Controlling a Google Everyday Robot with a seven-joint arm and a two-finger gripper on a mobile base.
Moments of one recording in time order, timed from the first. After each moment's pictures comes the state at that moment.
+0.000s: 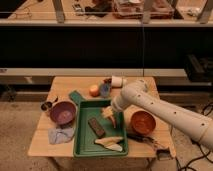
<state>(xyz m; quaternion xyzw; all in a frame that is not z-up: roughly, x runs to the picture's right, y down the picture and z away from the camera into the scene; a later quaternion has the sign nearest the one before) 0.038 0.120 0.815 0.04 -0.30 -0.81 0.50</state>
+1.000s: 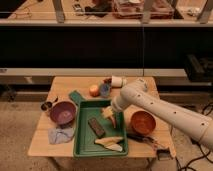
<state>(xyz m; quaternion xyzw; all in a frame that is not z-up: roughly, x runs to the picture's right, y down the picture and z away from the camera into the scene) 0.037 0.119 0.811 0.04 -0.29 -0.82 0.50</state>
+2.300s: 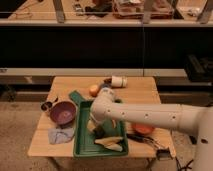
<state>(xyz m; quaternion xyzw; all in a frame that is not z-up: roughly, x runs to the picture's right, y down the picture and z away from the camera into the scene) -0.055 0.184 0.810 -0.02 -0.27 -0.88 0.40</state>
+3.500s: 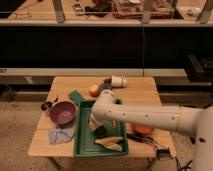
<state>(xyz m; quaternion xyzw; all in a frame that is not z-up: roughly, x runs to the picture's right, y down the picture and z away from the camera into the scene) -0.042 0.175 0.800 0.00 -0.28 -0.87 0.41</state>
